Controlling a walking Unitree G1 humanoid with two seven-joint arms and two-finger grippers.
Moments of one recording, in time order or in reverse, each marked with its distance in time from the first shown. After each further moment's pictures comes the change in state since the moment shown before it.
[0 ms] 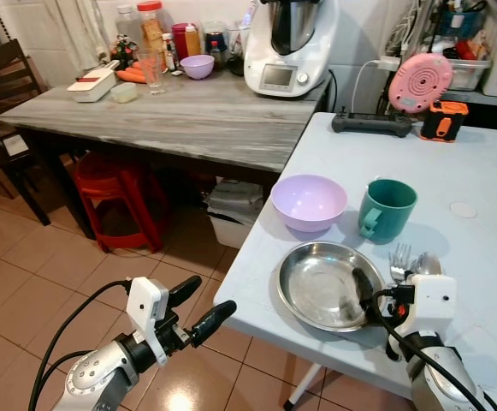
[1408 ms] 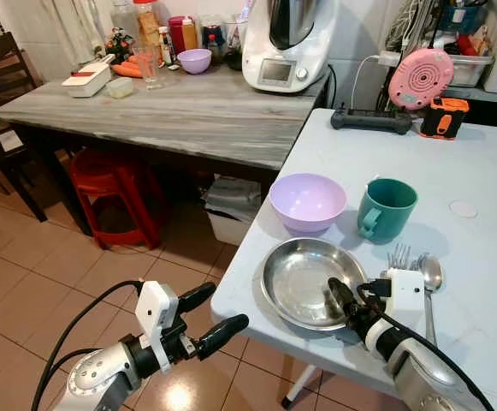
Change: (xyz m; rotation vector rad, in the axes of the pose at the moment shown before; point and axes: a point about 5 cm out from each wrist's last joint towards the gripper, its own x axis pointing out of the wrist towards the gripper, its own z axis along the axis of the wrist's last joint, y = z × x) left arm 0.001 -0.012 0.003 0.021 0.025 -0.126; right arm 0.008 0.028 -0.001 0.208 0.184 0.185
